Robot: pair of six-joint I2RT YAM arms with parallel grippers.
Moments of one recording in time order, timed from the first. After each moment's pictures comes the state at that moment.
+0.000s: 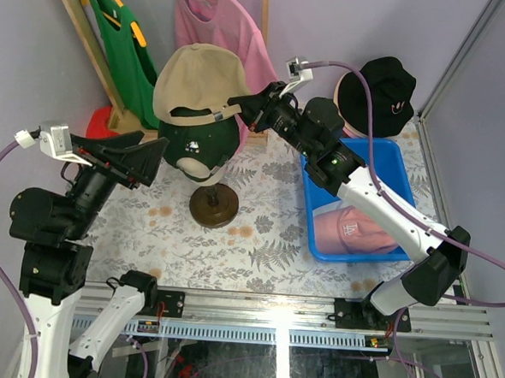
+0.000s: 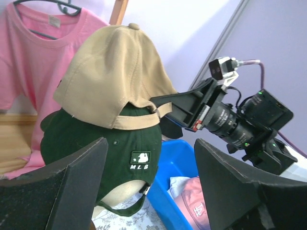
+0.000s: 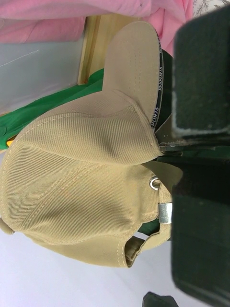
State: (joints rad) left arm -0.18 0.61 1.26 -0.34 0.26 -0.52; right arm 0.78 1.53 1.53 0.19 -0.10 0.57
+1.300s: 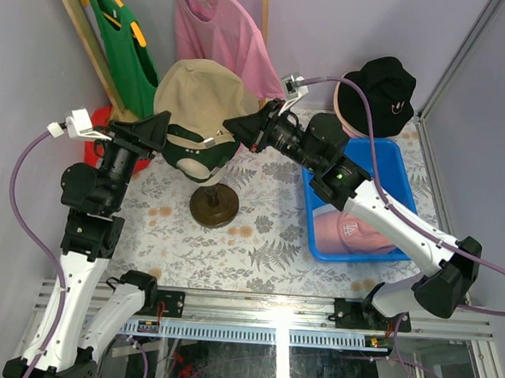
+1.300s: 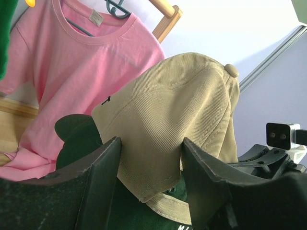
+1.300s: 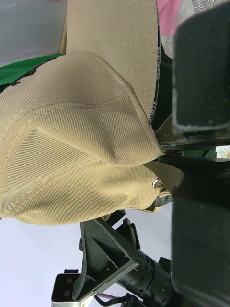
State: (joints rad) left arm -0.18 0.70 0.98 0.03 0.02 -0.74; right arm 0.83 1.44 1.41 0.21 -0.20 0.57
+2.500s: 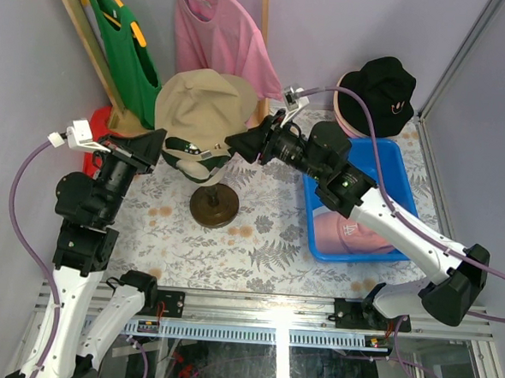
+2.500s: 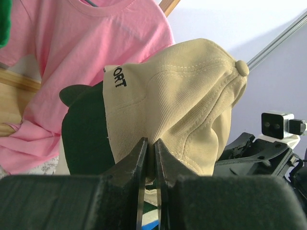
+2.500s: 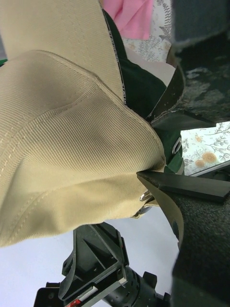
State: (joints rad) left arm -0.18 0.62 0.98 -0.13 0.07 -0.75; right arm 0.83 1.38 1.34 0.14 -0.23 0.55
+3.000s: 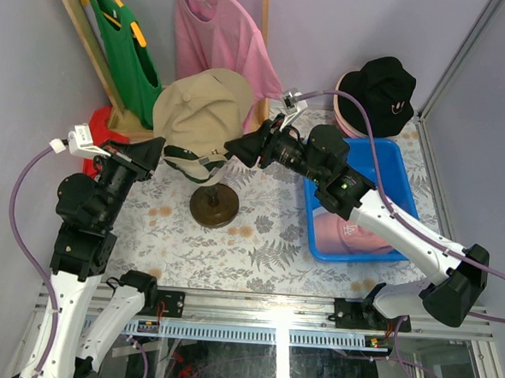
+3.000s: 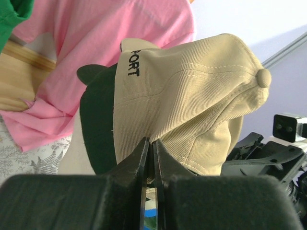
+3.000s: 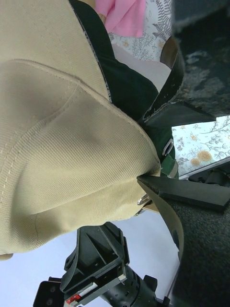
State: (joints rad) left arm -0.18 0.60 0.99 -0.25 0.04 -0.78; right arm 0.84 1.37 1.30 0.14 -0.23 0.57
